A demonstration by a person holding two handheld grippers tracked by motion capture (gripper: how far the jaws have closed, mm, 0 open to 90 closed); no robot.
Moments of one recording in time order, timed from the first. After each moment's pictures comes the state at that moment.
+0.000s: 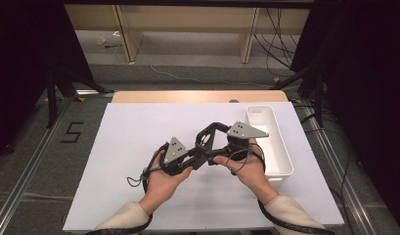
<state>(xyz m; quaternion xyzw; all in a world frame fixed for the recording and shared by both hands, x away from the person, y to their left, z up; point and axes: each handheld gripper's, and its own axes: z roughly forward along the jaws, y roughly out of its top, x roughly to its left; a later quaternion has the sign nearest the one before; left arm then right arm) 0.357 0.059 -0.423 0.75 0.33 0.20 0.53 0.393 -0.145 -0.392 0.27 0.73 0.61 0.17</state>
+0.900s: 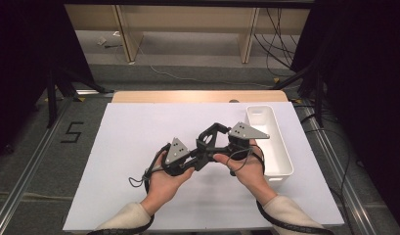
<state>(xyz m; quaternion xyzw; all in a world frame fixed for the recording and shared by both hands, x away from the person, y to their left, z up) 0.356 0.054 -0.424 0.75 0.33 0.19 0.54 0.394 -0.147 -0.397 0.29 0.71 0.61 0.17</state>
